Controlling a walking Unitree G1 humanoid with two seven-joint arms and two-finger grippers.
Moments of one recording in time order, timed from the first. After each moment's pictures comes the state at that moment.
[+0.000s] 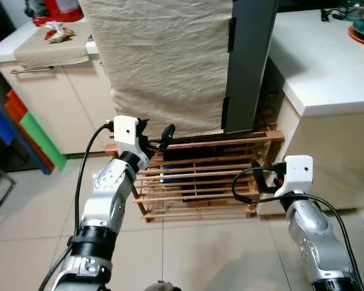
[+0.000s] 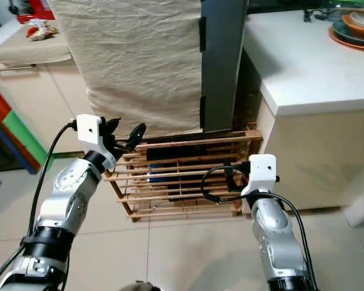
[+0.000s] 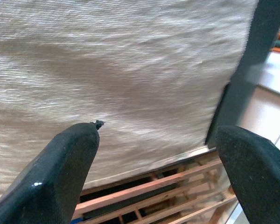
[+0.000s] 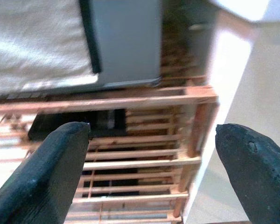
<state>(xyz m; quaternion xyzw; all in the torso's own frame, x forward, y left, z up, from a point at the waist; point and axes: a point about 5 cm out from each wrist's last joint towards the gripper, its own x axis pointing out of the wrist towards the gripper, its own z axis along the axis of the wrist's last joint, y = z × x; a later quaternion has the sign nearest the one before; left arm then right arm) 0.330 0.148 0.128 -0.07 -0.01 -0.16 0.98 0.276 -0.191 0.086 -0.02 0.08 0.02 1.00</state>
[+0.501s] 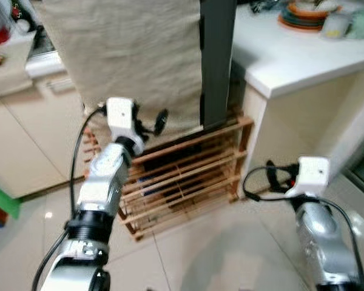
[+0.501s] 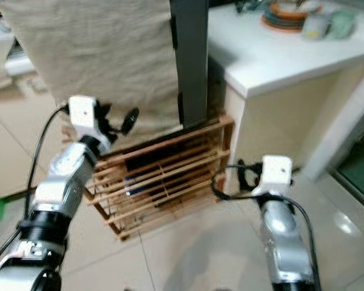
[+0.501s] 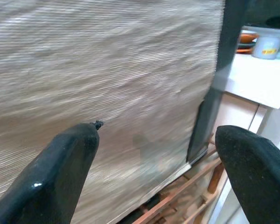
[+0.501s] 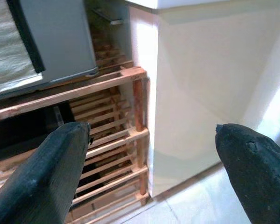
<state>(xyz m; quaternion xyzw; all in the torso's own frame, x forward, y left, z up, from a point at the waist) 0.341 0.151 0.144 -0.07 -0.02 -0.14 0.99 0.266 -0.205 0.080 -0.01 0.08 -0.02 1.00</state>
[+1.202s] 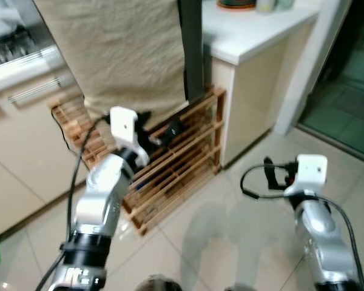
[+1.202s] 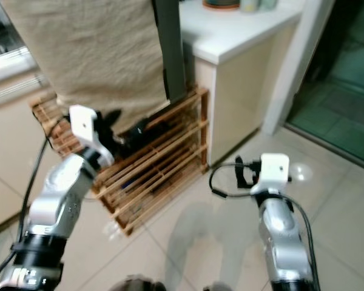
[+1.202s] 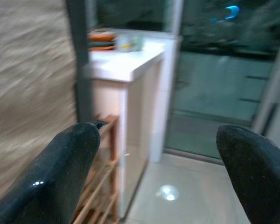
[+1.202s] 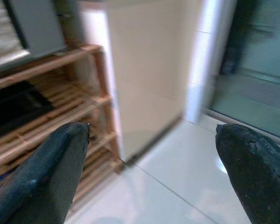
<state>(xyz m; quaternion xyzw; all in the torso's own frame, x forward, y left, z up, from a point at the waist) 0.318 0.129 0.155 -0.07 -0.05 -0.24 0.97 0.267 -0.214 0.082 -0.02 0.07 -0.04 1.00</state>
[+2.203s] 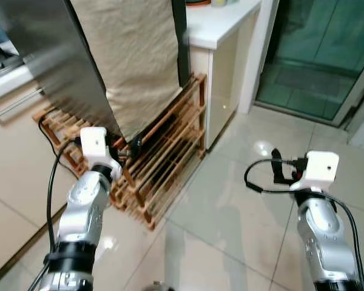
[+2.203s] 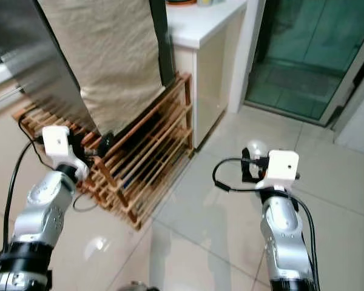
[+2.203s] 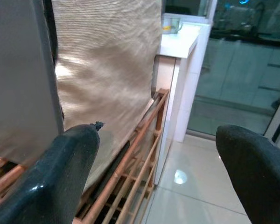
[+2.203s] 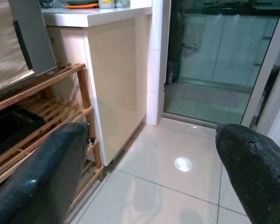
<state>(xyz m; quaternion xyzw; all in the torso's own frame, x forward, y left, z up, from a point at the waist) 0.317 0.183 0.125 -0.07 -0.02 -0.09 0.99 0.270 -0.210 0.095 -0.02 0.01 -0.05 1.00</state>
